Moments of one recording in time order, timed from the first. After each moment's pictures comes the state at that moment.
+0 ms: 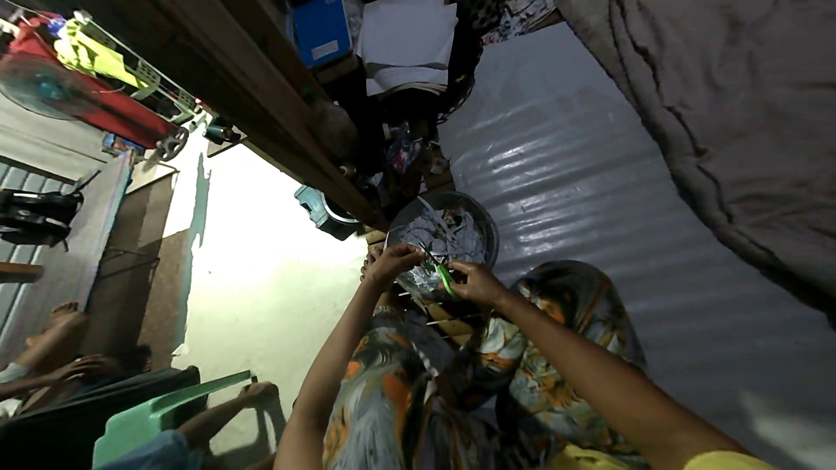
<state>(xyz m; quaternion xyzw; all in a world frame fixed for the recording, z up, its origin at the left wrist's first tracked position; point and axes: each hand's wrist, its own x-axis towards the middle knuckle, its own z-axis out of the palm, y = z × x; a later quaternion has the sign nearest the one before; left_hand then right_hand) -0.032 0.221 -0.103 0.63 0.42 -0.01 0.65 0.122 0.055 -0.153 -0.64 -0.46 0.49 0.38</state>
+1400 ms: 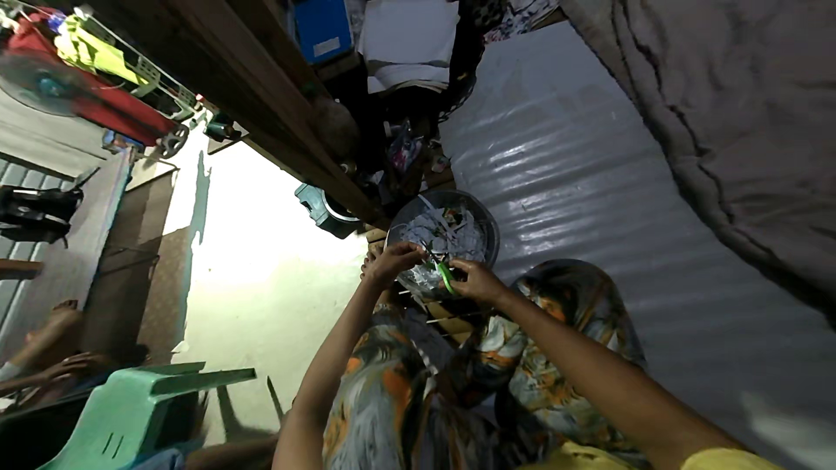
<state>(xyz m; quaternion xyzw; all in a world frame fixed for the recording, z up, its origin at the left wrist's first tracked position) -0.033 0.220 -0.103 0.64 0.40 0.00 0.66 0.122 0.056 -0.153 -0.64 -0.46 0.49 0.38</state>
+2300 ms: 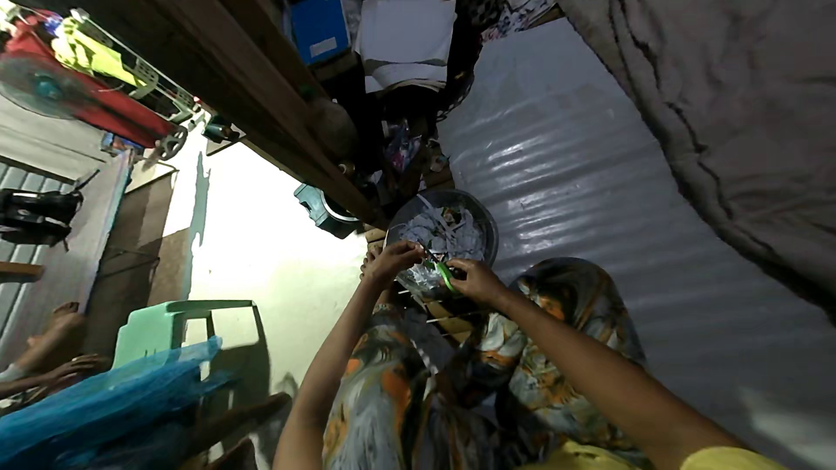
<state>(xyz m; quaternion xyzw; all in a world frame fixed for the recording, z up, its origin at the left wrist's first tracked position) -0.032 0.220 -0.104 0.63 0.42 0.00 0.65 0.122 0.055 -0.149 -0.65 -0.47 0.47 0.36</state>
